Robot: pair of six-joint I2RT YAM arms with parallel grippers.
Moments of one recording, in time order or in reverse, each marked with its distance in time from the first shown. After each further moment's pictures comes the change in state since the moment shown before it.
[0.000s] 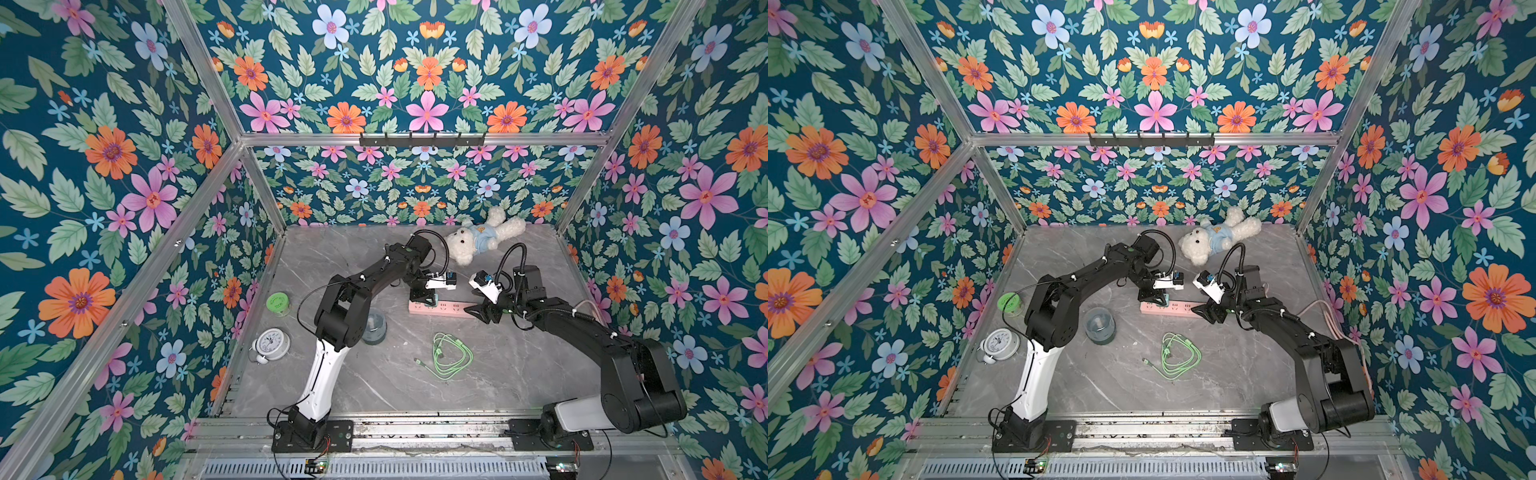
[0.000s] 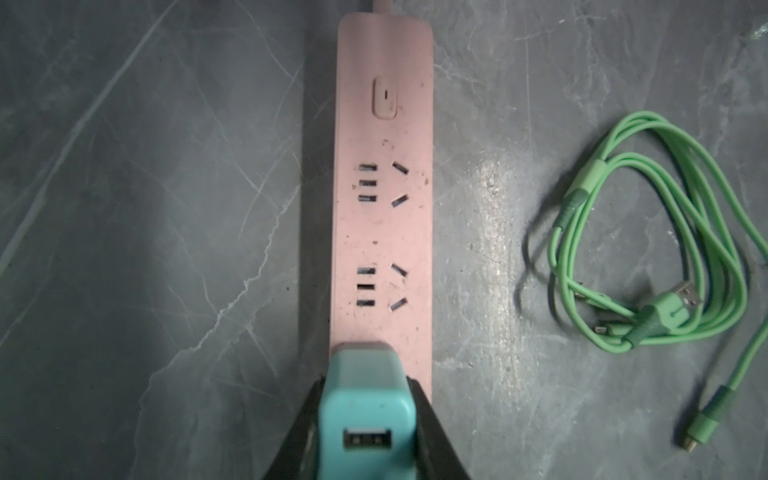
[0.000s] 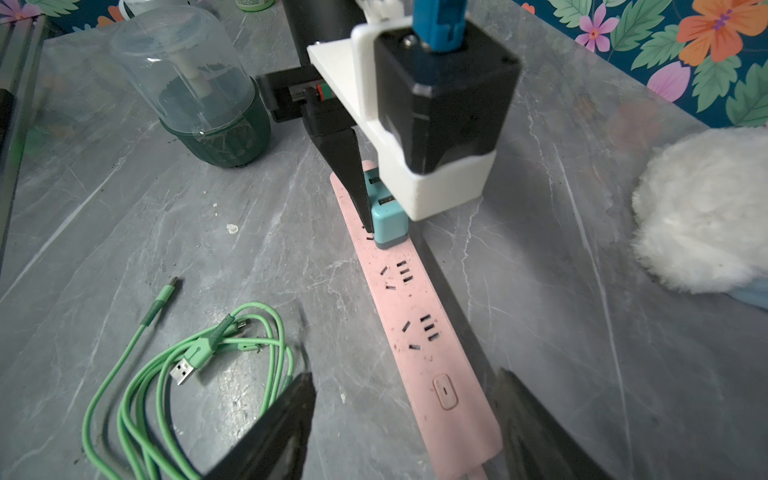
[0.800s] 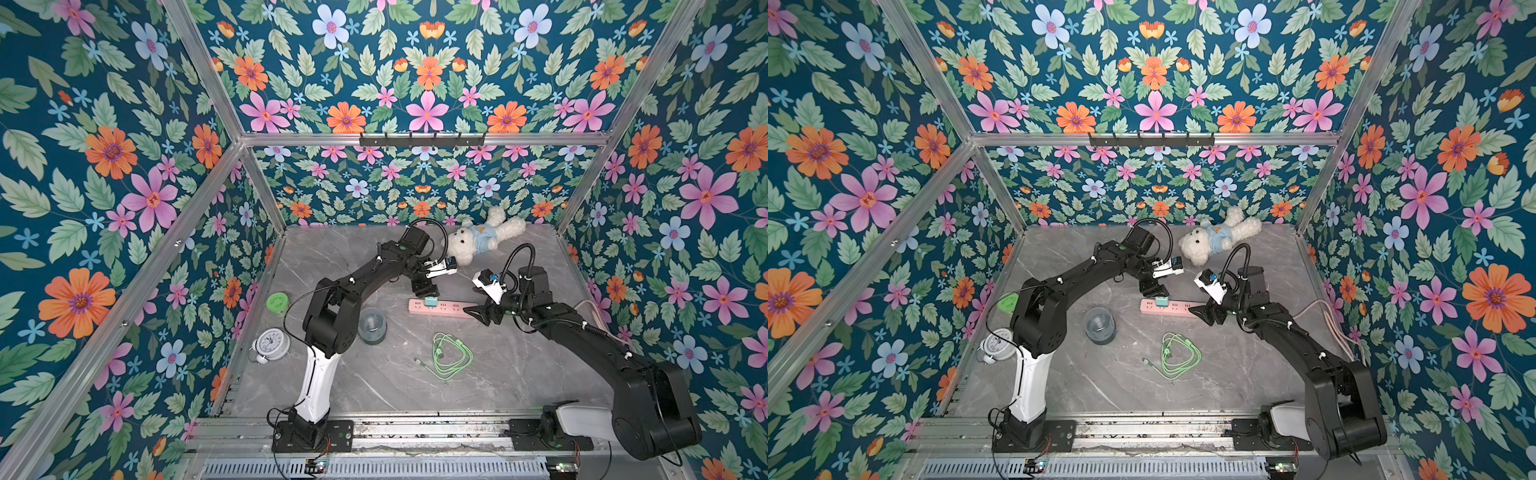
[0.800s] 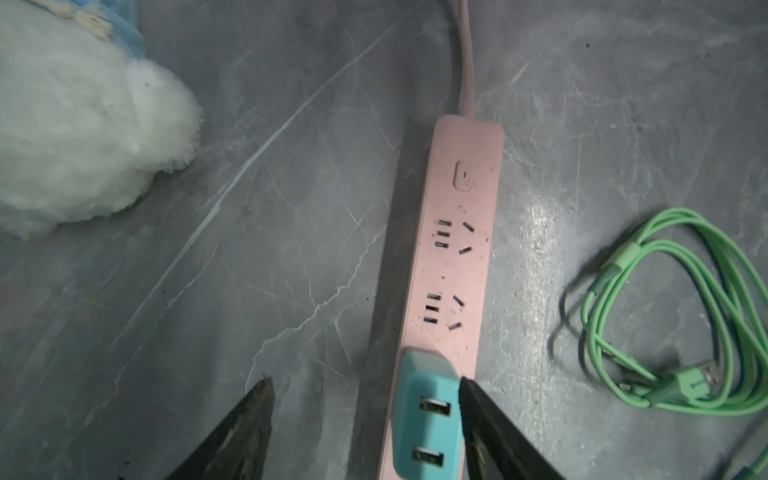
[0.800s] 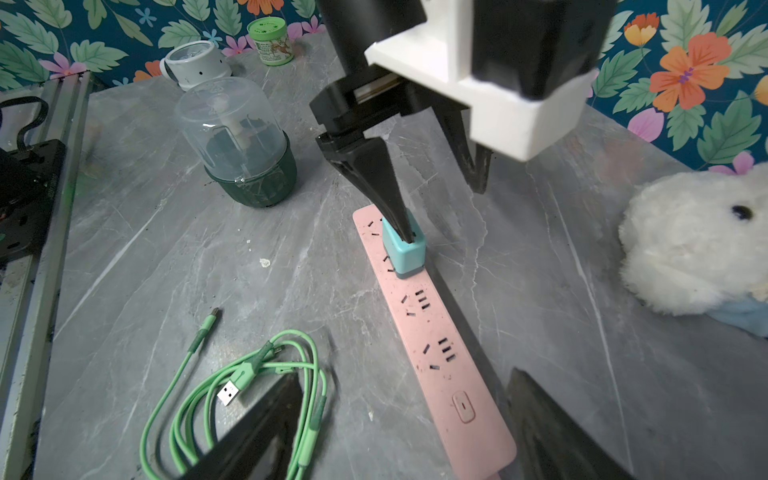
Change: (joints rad) left arm 0.014 -0.153 -0.058 0.202 -0.029 -0.211; right arm 0.026 -0.132 -0.041 0.025 -0.015 0.099
